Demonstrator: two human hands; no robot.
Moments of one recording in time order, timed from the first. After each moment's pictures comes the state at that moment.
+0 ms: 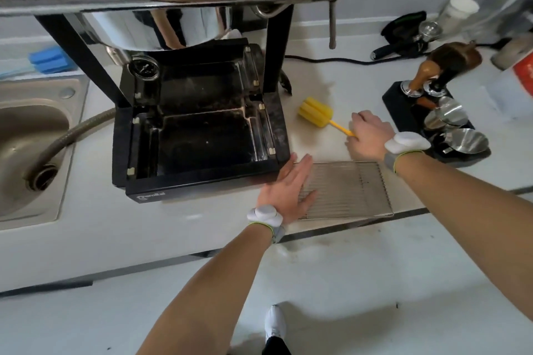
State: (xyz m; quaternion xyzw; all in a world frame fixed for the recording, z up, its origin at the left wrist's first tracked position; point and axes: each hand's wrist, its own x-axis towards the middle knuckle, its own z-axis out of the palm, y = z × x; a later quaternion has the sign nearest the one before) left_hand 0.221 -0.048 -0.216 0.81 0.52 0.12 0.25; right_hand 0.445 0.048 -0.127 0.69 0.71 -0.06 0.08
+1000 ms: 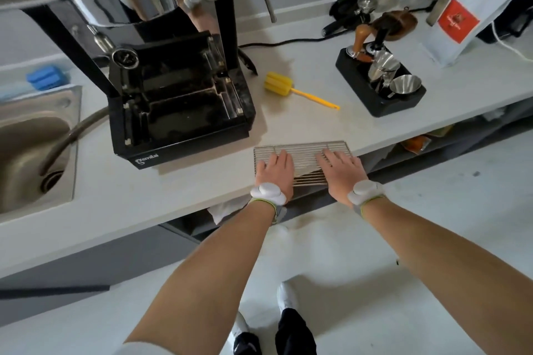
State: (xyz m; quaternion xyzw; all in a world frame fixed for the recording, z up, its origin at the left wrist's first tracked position) left_hand 0.252 -0.146 -0.174 0.85 0.52 -0.08 0.07; right_hand 0.436 -0.173 -0.187 0.67 0.73 -0.03 0.10
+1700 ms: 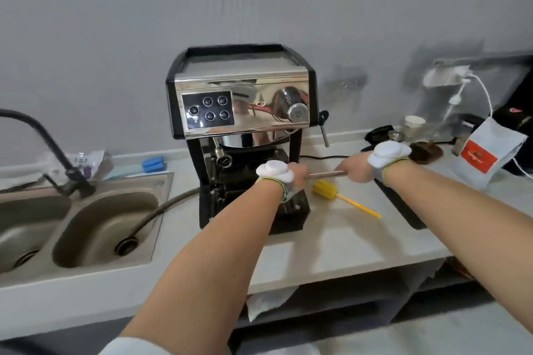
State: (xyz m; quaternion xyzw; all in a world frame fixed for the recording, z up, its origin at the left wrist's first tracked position) left_hand 0.174 -0.052 0.073 0.83 0.52 -0.07 0.17; right_hand 0.342 -0.063 0.106 0.62 0.74 -0.05 0.26
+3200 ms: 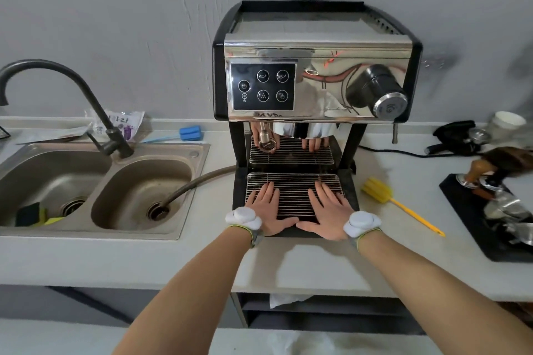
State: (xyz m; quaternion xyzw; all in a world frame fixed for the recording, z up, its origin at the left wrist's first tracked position) left_hand 0.019 -0.041 -0.094 0.74 0.66 -0.04 0.14; right_hand 0.217 -0.016 -0.086 0.54 0.83 -0.08 0.13
